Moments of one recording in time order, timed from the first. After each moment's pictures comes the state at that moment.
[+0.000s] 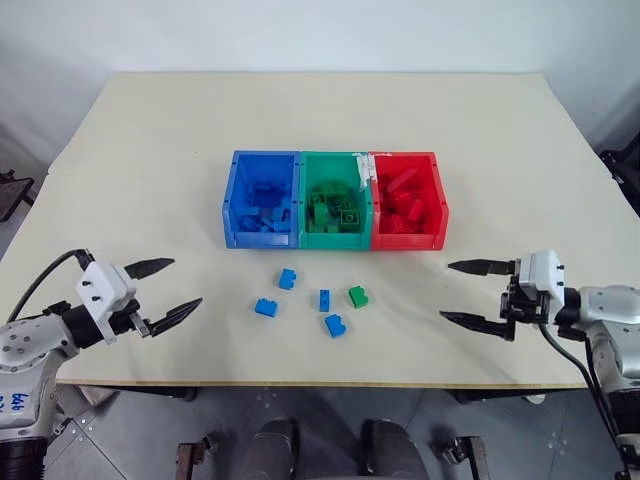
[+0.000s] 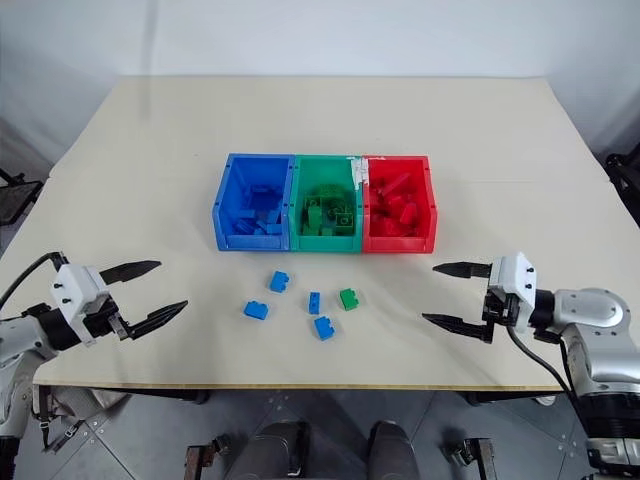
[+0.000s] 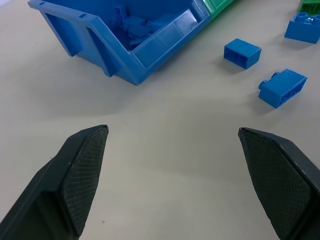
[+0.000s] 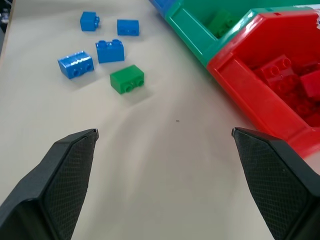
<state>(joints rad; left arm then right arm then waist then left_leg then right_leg) 0.02 0.77 0.37 -0.02 -0.37 -0.01 -0.93 -0.23 -0.78 -0.14 0.16 0.46 -0.06 1.35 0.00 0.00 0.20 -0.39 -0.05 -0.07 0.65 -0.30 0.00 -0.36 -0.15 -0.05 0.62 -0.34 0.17</state>
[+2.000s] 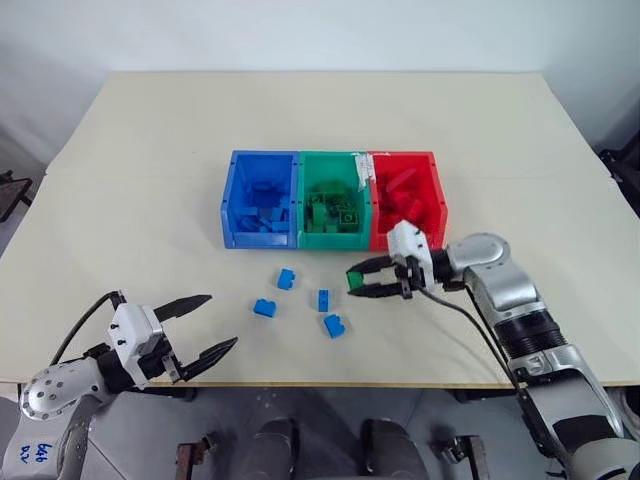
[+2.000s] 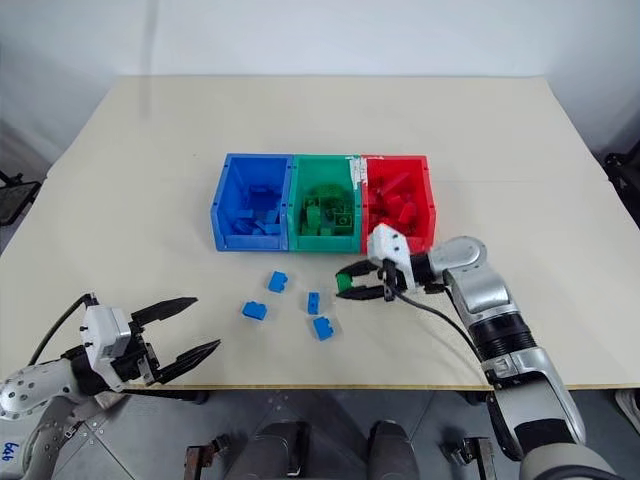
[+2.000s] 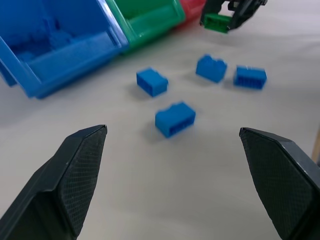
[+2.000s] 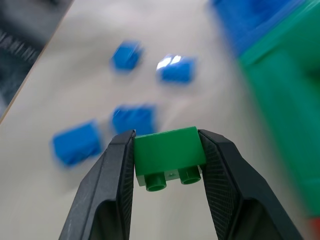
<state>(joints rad) 0.24 0.60 0.33 -0.31 -0.49 0.09 -0.90 -0.73 -0.49 0.17 0.30 0.28 0.21 1.32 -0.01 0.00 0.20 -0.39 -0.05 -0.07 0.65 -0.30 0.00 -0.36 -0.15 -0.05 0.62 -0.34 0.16</state>
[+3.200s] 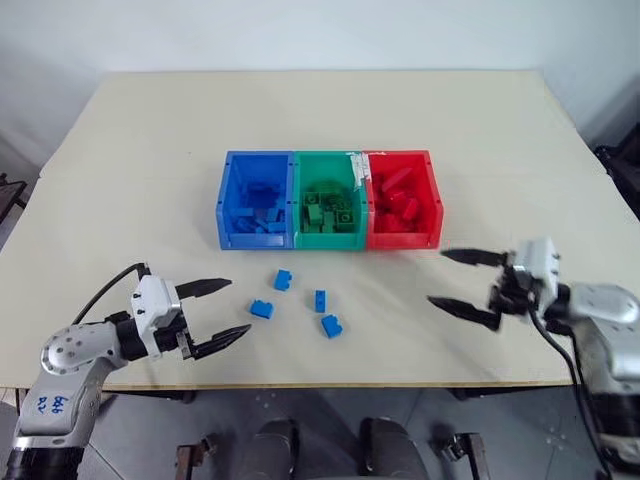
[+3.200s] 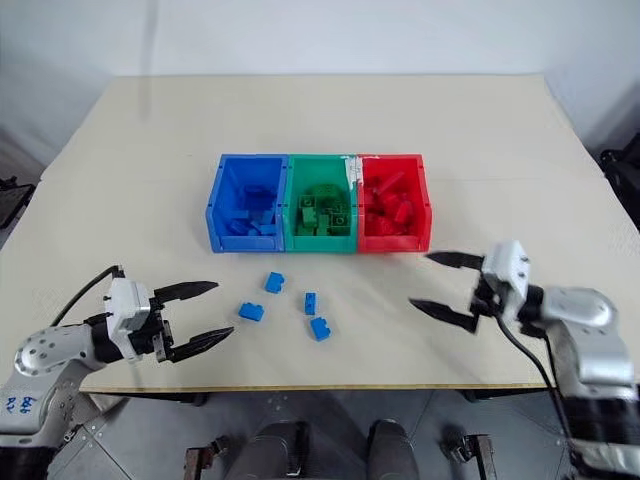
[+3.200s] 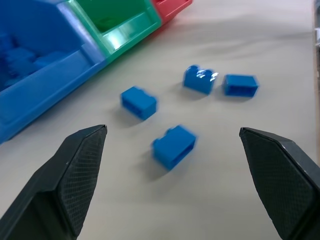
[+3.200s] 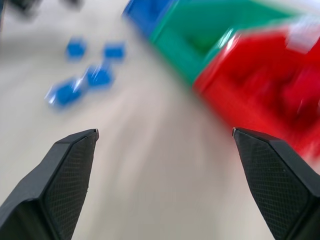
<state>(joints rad) 0.00 0.71 0.23 -0.11 -0.46 0.08 -1.04 -0.07 -0.76 -0.25 0.01 0.45 -0.01 1.34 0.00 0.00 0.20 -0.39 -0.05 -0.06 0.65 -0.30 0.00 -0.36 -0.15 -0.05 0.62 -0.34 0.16</state>
